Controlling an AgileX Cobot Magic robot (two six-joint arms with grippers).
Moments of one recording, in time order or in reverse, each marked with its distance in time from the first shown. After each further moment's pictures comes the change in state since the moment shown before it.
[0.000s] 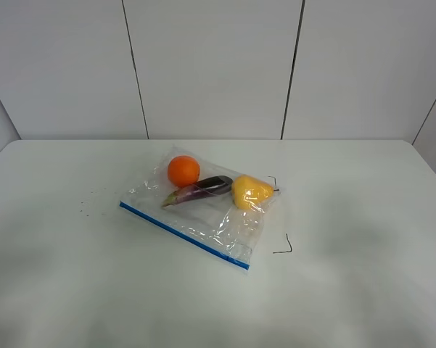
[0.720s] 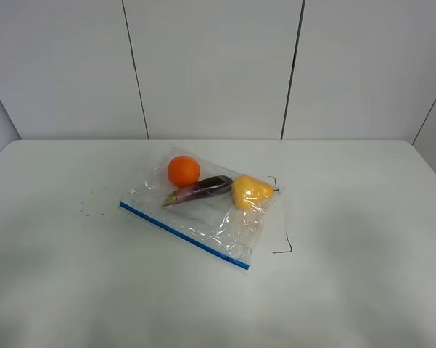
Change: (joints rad) left arm 0.000 0.000 0.000 0.000 -0.001 0.000; right arm 0.000 -0.345 0.000 0.015 -0.001 0.000
